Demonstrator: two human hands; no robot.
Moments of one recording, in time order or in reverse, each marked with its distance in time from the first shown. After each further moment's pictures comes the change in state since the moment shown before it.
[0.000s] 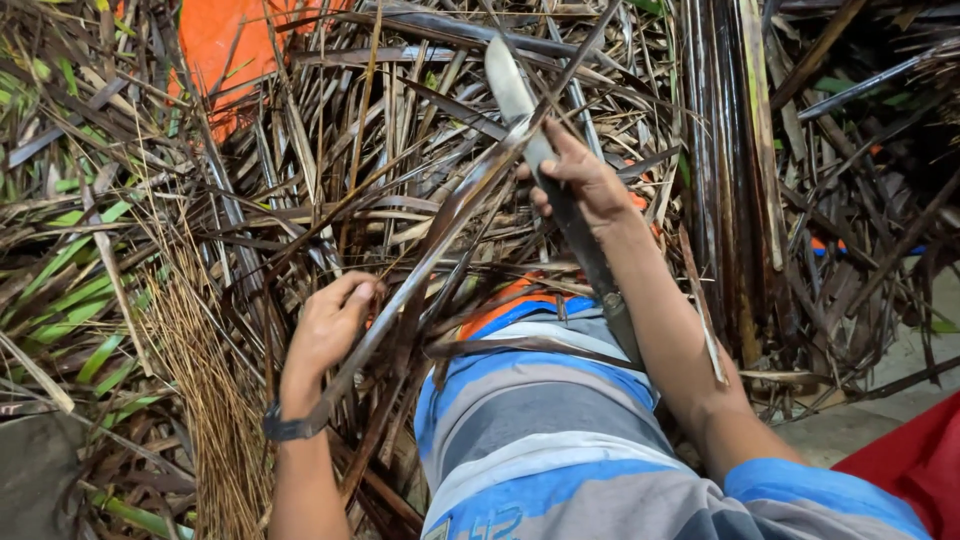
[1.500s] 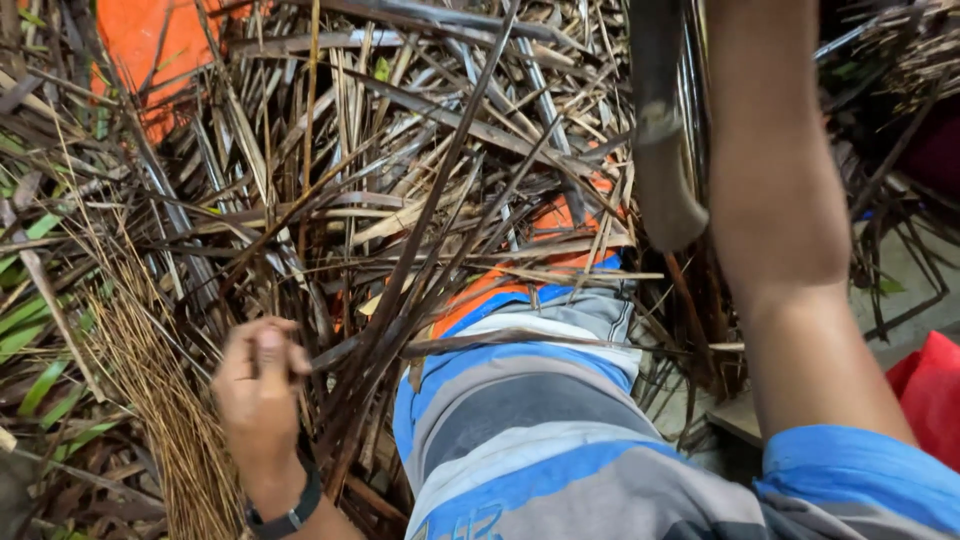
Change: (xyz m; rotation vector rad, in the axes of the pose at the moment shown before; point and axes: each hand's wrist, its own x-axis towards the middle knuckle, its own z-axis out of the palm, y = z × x) left_hand -0.078 0.018 0.002 -0.273 0.363 0.000; right_hand 0.001 -0.141 0.000 -0.550 0.334 -0.394
